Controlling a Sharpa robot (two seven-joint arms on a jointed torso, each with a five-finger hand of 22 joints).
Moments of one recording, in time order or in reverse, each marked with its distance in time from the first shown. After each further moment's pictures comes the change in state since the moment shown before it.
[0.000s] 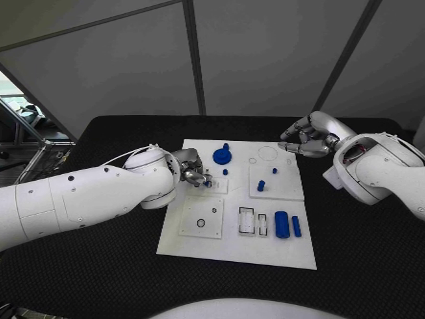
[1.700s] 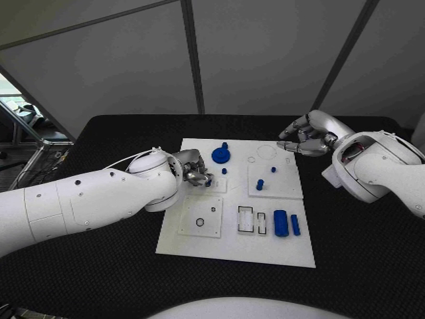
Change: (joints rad) left arm -0.026 0.029 0.005 -0.029 -0.051 -0.026 0.019; left_hand -0.004 0.004 0.005 0.000 0.003 -0.004 0.000 0.004 0.004 0.000 0.001 0.004 -0.007 0.000 0.000 0.000 0.000 0.000 0.000 0.000 0.000 0.000; right arm 0.000 0.003 0.000 -0.006 0.000 0.008 0.002; right_hand 0.000 0.000 -0.003 0.003 0.008 0.000 0.000 0.000 0.000 0.000 0.000 0.000 0.000 0.000 0.000 0.000 0.000 0.000 0.000 0.000 0.000 0.000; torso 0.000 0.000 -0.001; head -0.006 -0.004
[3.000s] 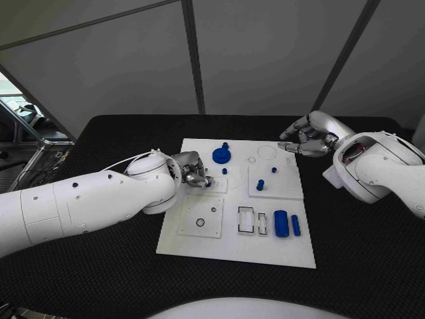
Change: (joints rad) left arm -0.007 -0.018 0.000 0.019 -0.014 0.008 -0.002; left_hand -0.055 -0.039 0.020 -0.049 -0.003 0.030 -0.022 0.006 -0.009 0.015 -0.008 0.007 0.013 0.000 -0.008 0.000 0.000 0.000 0.004 -0.004 0.000 0.000; right arm 0.000 -0.001 0.000 -0.002 0.000 0.006 0.001; right_hand 0.000 0.000 0.000 0.000 0.000 0.000 0.000 0.000 0.000 0.000 0.000 0.000 0.000 0.000 0.000 -0.004 0.000 0.000 0.000 0.000 0.000 0.000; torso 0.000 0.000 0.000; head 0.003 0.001
